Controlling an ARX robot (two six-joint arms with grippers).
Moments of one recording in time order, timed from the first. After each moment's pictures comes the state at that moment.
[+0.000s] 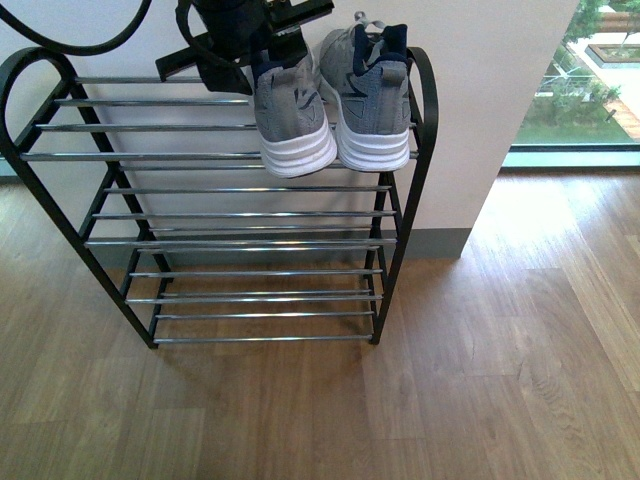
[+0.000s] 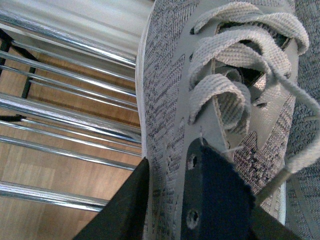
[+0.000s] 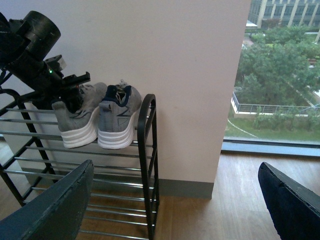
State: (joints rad) left arm -0.36 2.51 2.09 -0.47 -0.07 -0.65; right arm 0.00 0.00 0.02 0.00 0.00 0.00
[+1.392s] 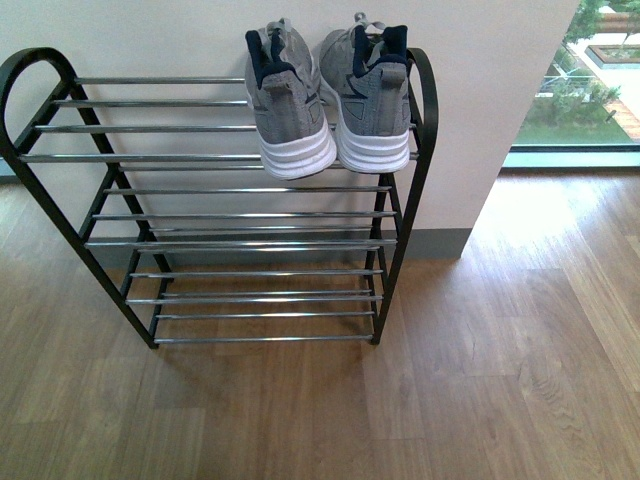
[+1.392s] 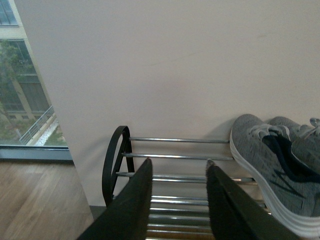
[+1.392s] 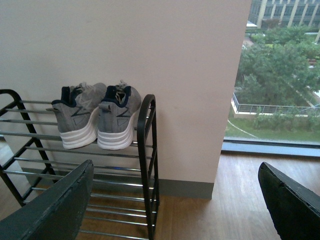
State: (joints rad) left arm -0.17 1.29 0.36 0.92 -0.17 0.01; right arm 0.00 0.00 0.02 0.00 0.00 0.00
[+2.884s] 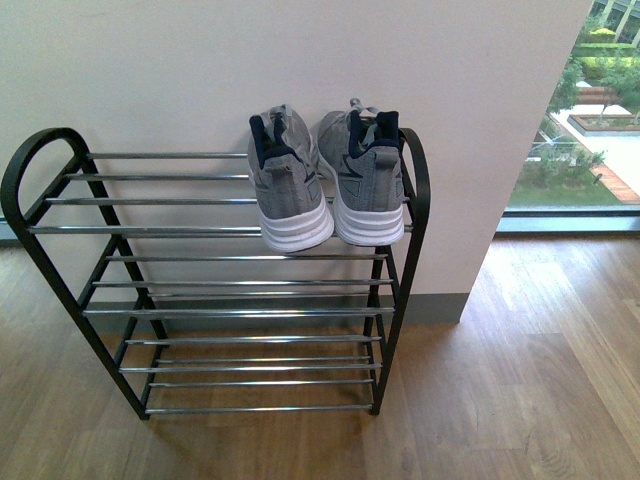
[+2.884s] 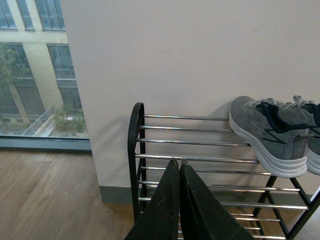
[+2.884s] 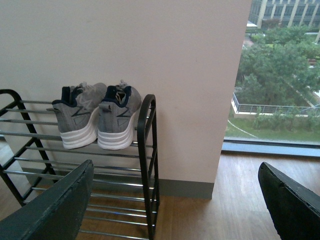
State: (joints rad) left arm 0.00 0.32 0.02 0.32 0.00 0.00; right arm 0.00 0.00 0.02 0.00 0.00 0.00
